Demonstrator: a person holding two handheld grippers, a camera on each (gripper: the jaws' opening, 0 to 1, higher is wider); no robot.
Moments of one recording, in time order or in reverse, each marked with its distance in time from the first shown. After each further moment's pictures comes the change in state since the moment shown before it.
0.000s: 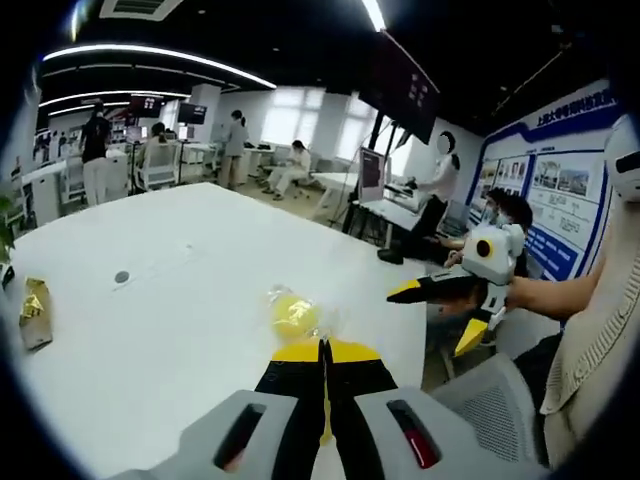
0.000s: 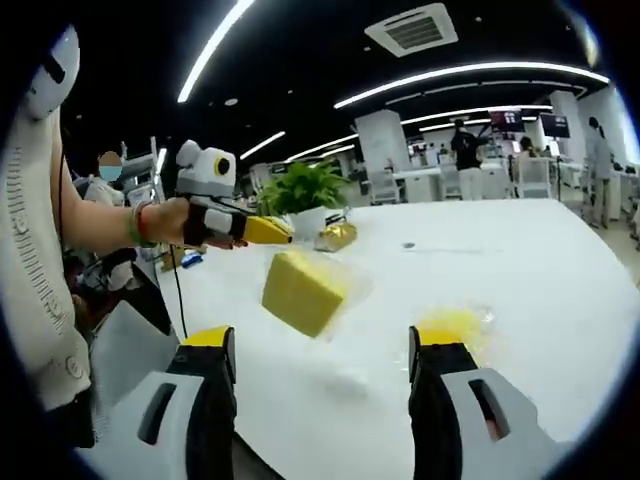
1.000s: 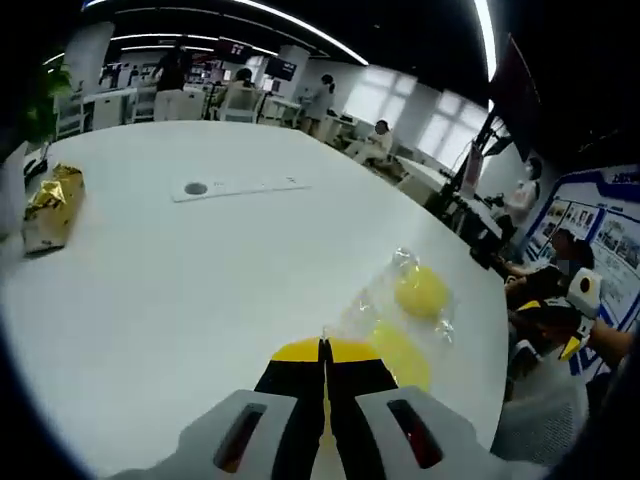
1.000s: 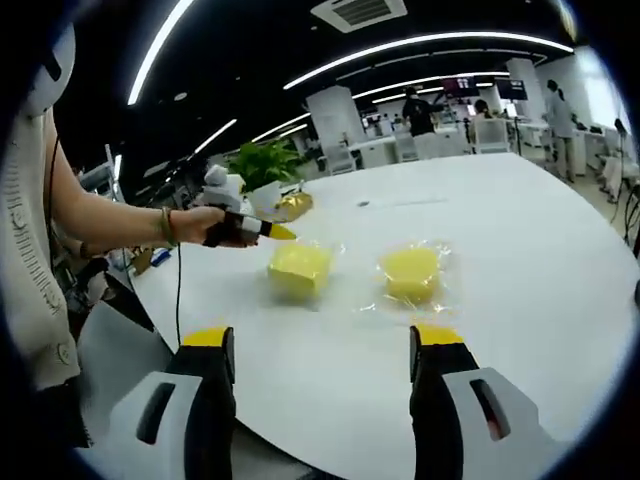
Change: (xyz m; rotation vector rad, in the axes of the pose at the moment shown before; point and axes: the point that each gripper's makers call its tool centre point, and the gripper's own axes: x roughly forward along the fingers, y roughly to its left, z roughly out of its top) left arm 0.036 0.156 -0.075 -0.279 0.109 0.244; right arm -0.009 -0.032 -0.048 0.161 0.112 -0.123
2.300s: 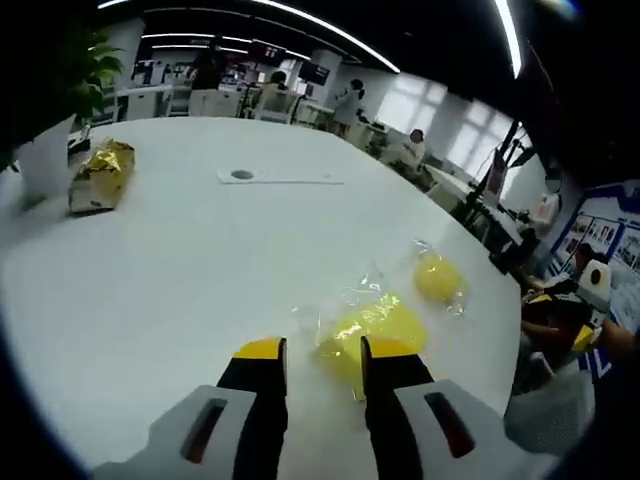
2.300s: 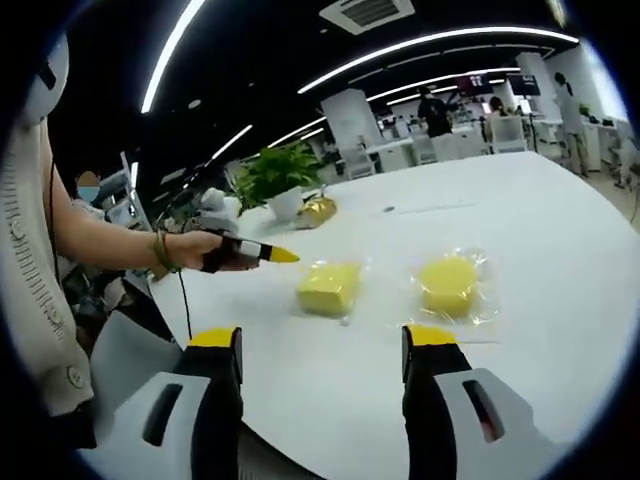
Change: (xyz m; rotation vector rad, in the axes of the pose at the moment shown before) left arm -0.063 -0.002 -0.025 -0.045 -0.088 0.113; right arm 0.020 0.037 0.014 -0.014 -0.023 0.103
